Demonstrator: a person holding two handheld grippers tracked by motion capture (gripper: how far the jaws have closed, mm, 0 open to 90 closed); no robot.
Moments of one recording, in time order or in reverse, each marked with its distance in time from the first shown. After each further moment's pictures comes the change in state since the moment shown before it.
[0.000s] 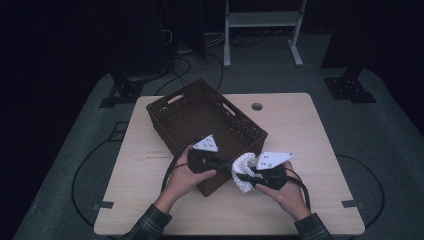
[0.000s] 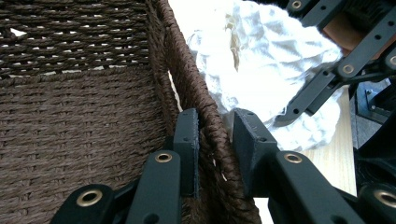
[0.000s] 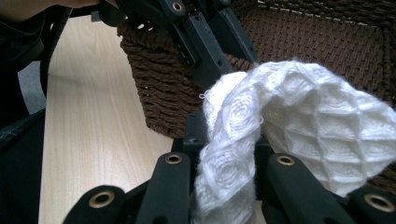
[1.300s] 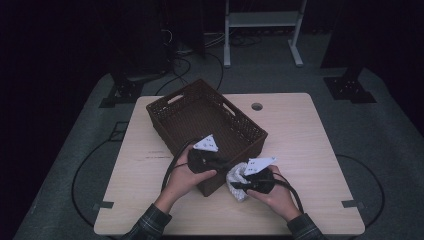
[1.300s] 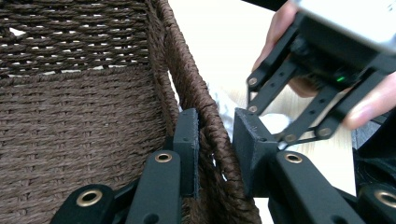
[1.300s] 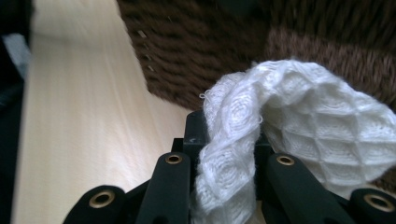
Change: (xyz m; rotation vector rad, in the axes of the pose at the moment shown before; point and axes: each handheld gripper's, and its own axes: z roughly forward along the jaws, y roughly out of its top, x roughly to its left) left arm 0.001 0.000 0.000 0.003 -0.003 -0.001; right arm 0.001 -0.021 0.040 0.120 0.051 0.020
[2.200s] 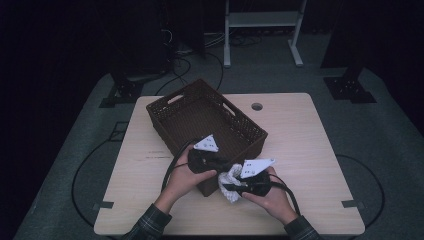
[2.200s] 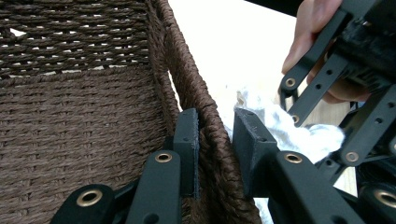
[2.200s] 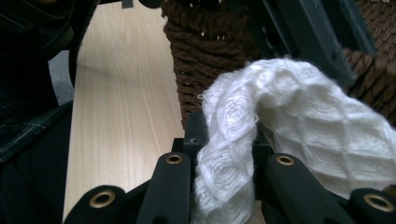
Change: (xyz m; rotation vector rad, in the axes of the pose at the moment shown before) left arm -0.001 0.000 0.000 0.002 0.004 0.005; right arm 0.020 0.019 -0.004 -0.079 0.056 -0.040
